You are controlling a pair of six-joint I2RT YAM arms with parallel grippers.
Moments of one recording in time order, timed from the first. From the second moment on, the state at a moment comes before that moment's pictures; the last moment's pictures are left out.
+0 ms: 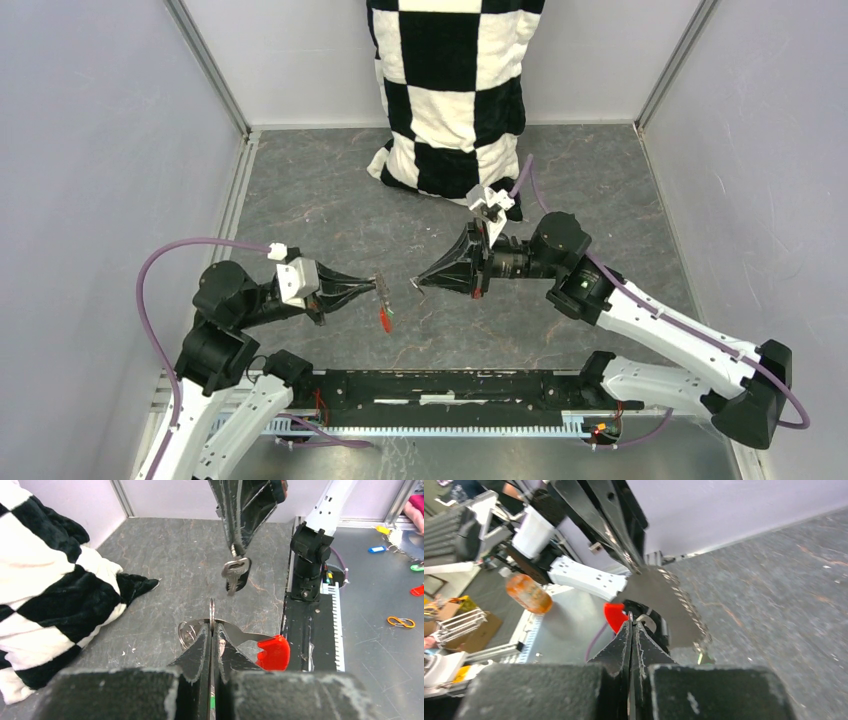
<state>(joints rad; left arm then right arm) -0.43 0.43 0.83 -0.40 0.85 0.14 0.89 1.00 0.87 0.22 -0.66 0.42</state>
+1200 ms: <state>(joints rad) -0.43 0.38 0.78 -0.23 1.00 0.23 1.10 1.16 0.97 0.27 -0.48 0.65</state>
